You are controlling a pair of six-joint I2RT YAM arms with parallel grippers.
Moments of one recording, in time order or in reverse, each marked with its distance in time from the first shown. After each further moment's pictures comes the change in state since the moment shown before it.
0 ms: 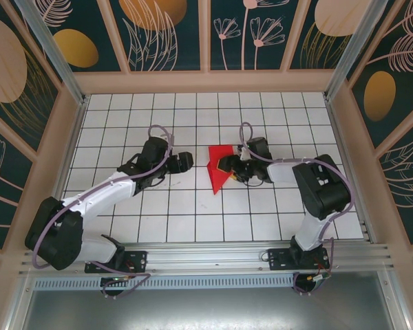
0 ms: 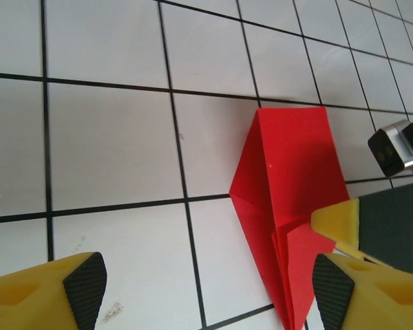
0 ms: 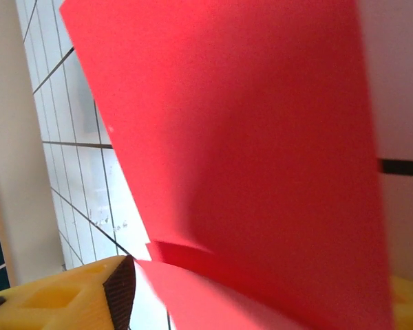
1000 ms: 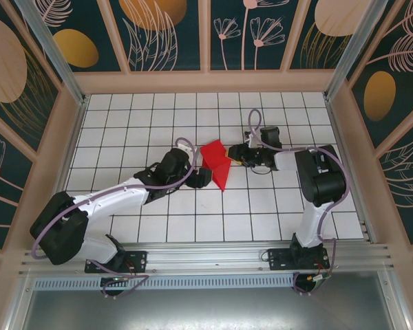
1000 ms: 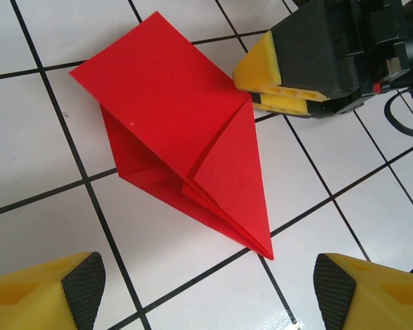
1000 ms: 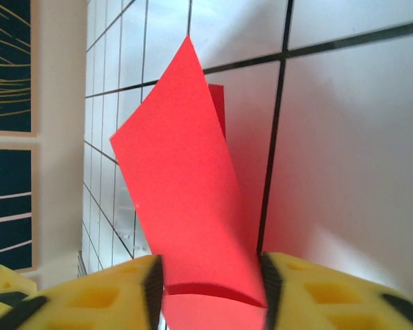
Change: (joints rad) left arm -0.206 0.048 0.000 0.060 -0.053 0.153; right arm -0.159 0.134 0.134 0.066 -0.230 -0.199
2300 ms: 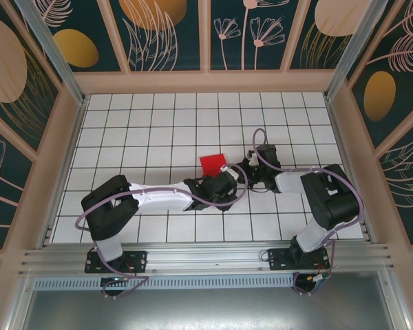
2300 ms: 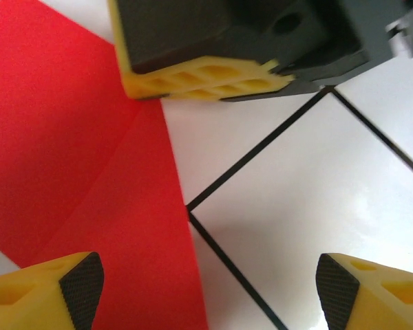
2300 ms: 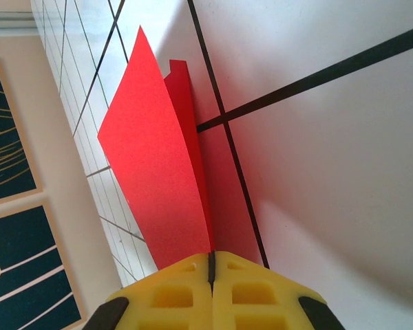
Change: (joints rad) left arm -0.322 0.388 0.273 -0.191 -0.313 0.142; right arm 0.132 -0.241 -0.293 0.078 0.225 0.467
